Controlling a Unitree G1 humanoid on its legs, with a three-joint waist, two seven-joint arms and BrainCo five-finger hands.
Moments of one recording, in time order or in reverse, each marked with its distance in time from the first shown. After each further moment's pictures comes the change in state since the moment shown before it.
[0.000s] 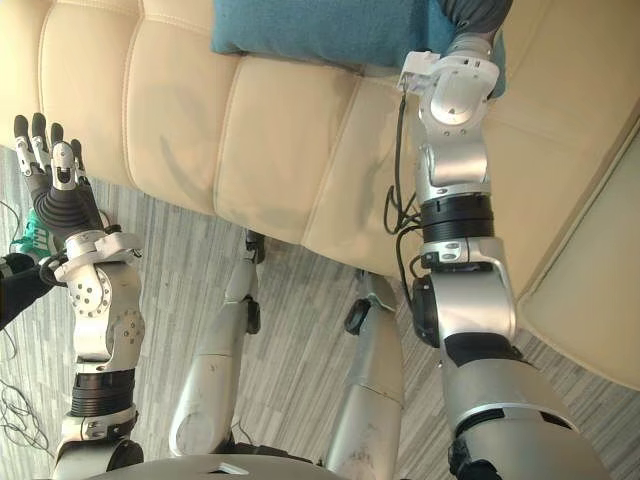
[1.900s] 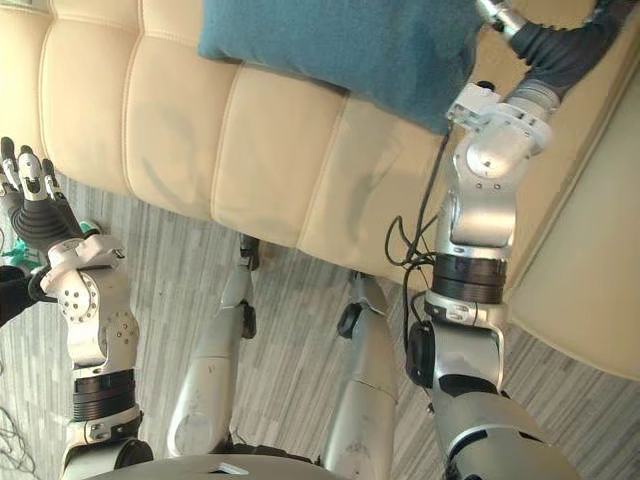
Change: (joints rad) left arm 0.008 -0.016 0.094 -0.004 0.023 0.012 0.017; right arm 0.270 -0.019 -0.235 -0.494 -0.170 0.110 -0.150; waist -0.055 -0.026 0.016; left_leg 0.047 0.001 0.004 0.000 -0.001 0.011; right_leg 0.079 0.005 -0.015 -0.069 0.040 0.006
